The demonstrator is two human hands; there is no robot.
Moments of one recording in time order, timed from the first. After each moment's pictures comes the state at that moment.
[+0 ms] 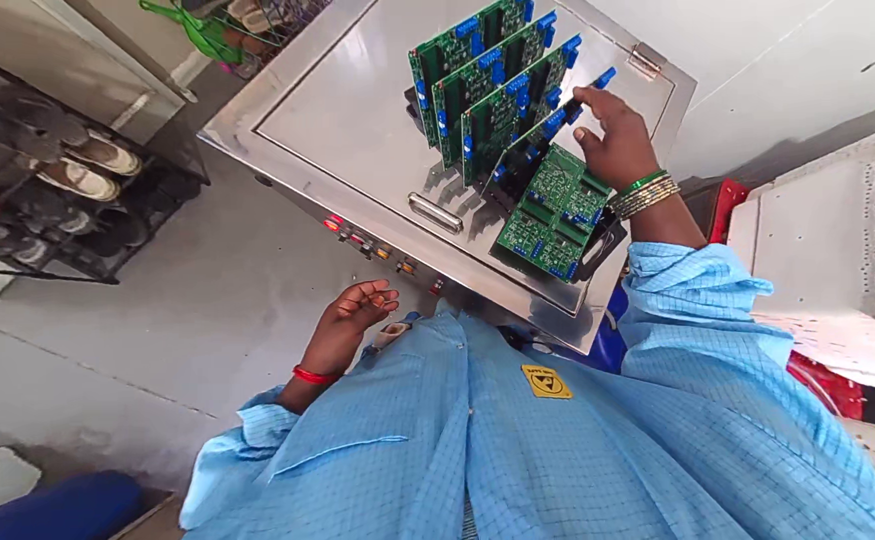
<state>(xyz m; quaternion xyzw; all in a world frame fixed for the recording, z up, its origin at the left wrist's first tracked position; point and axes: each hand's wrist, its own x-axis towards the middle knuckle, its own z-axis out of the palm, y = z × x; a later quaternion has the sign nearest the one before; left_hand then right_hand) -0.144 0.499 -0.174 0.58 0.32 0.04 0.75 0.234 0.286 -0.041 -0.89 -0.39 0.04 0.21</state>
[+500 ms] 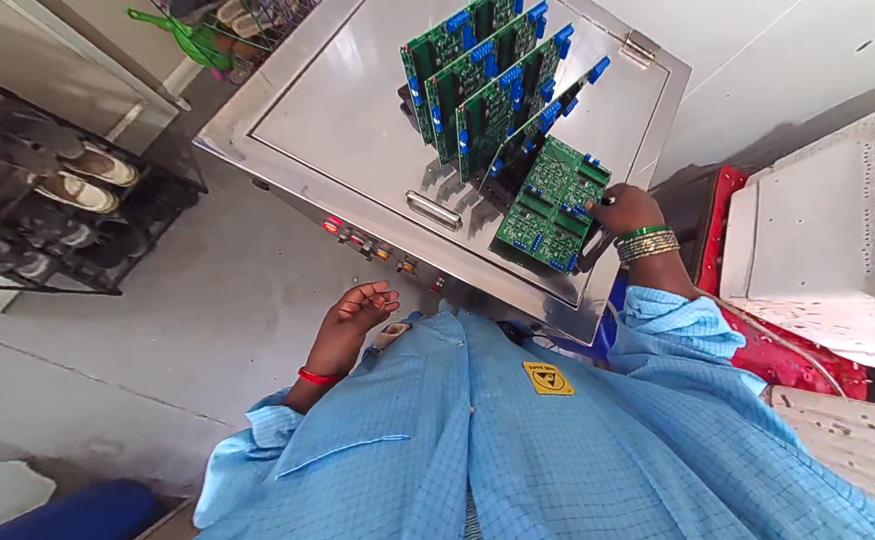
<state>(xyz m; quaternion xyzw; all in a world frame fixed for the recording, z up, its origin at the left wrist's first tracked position) -0.148 0.501 -0.177 0.57 0.33 0.04 0.75 0.187 0.222 -0.074 -0.97 -0.09 0.18 0.09</state>
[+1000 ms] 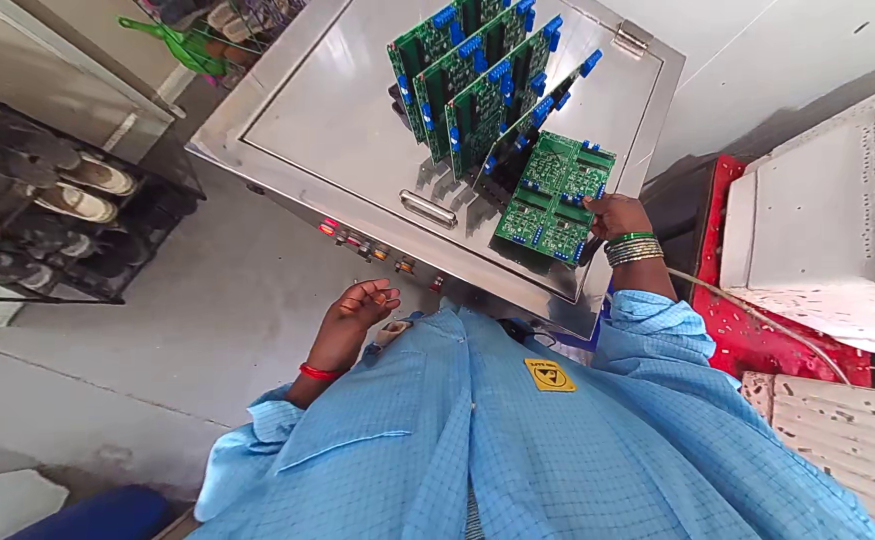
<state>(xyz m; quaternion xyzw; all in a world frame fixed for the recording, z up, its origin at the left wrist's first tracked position) -0.141 0.500 -0.174 0.58 0.33 0.02 0.75 0.179 0.214 -0.111 -0.83 0.15 0.19 0.50</state>
